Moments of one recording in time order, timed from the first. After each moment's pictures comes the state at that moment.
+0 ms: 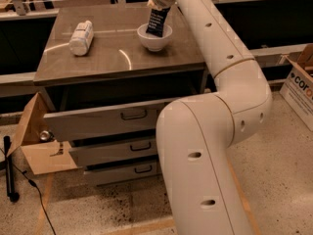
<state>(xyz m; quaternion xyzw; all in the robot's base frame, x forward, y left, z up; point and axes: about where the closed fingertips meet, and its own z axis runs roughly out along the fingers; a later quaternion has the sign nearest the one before) 0.928 -0.005 0.966 -0.55 0.68 -0.14 0.47</state>
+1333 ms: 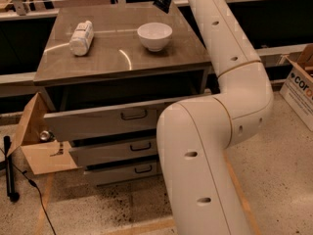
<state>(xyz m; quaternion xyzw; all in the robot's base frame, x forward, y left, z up) 0.946 -0.045 1.044 -0.53 0.62 -0.24 0.53</state>
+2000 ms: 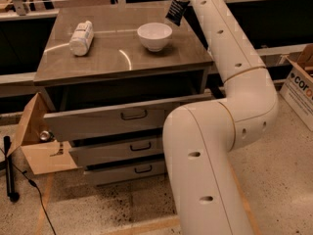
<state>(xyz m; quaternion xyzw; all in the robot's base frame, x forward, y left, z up) 0.956 -0.091 0.995 -0.50 0.67 -0.24 0.49</state>
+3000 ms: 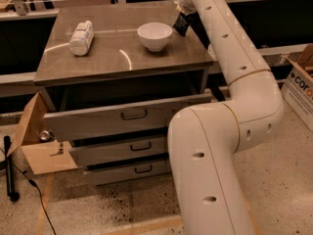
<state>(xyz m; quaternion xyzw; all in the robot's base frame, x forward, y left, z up) 0.946 -0.117 0.948 -0.50 0.72 -0.21 0.44</state>
